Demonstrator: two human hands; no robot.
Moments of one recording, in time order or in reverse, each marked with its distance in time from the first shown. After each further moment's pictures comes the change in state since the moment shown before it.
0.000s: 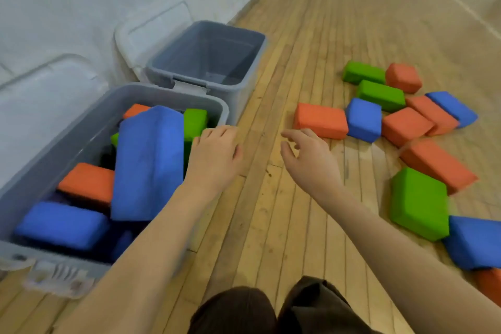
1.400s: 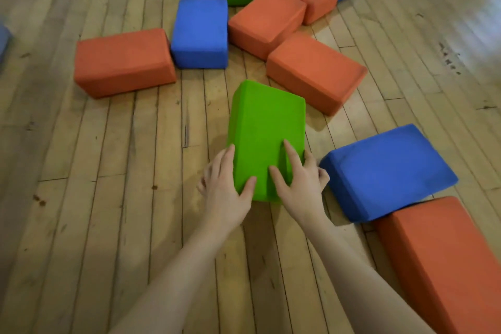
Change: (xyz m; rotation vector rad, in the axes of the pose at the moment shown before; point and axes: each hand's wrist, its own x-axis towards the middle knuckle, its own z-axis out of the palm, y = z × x) left_hand 0.015 0.306 0.510 -0.269 -0.413 0.006; right_hand -0.052 0.579 0.030 0.026 0.073 0.635
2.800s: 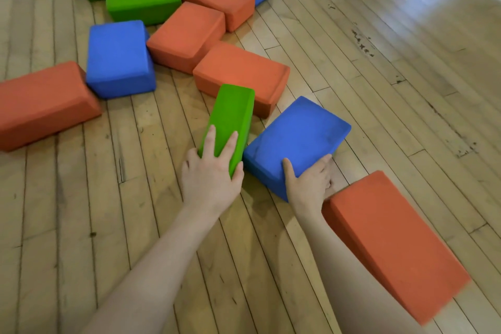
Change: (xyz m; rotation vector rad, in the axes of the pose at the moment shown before) left_hand 0.042 0.095 0.030 0.504 -0.117 0.335; right_hand 0.017 0.092 -0.052 0.117 0.329 0.601
